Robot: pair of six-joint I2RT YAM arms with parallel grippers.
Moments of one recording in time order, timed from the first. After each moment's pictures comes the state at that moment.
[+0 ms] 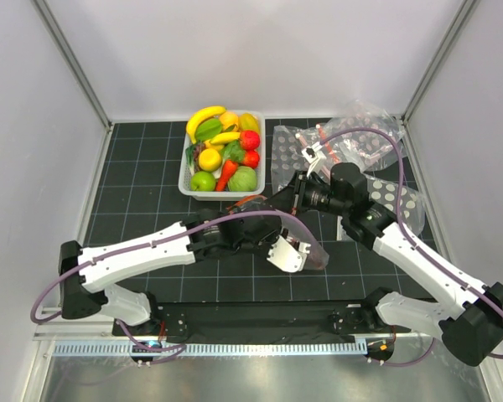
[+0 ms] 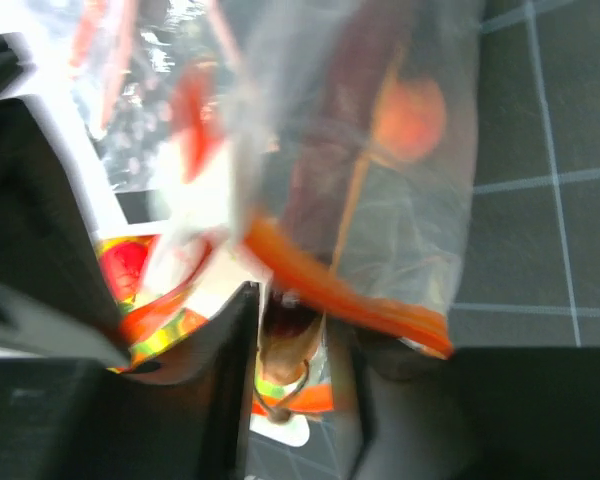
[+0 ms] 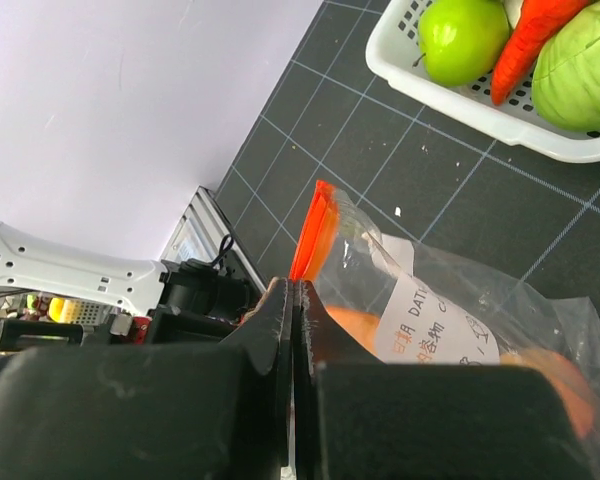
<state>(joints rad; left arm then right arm) -1.24 1.41 1.36 -0.83 -0.20 0.92 0.60 1.07 0.89 -0.07 -0.47 0.68</state>
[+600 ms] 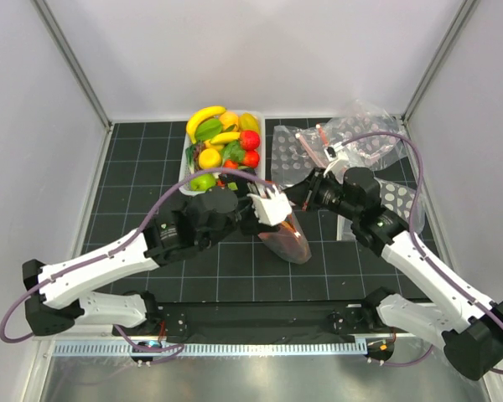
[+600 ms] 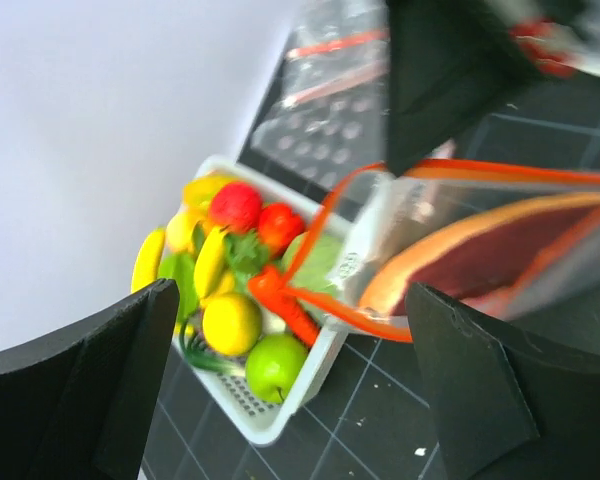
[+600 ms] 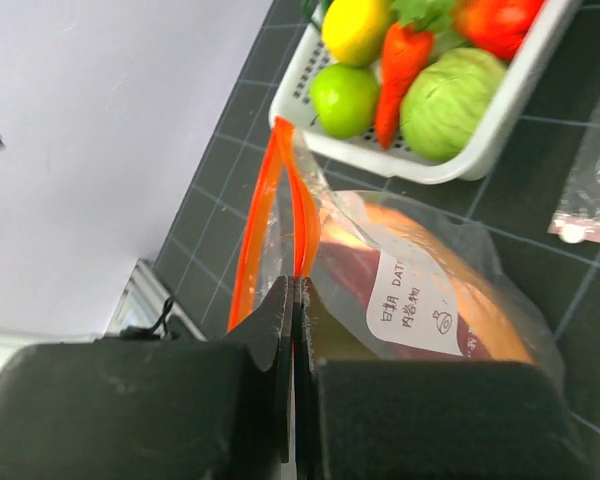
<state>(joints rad) -1.16 1.16 1.24 -0.41 -0.35 0.65 0.53 0.99 0.83 -0.07 -0.31 0.67</state>
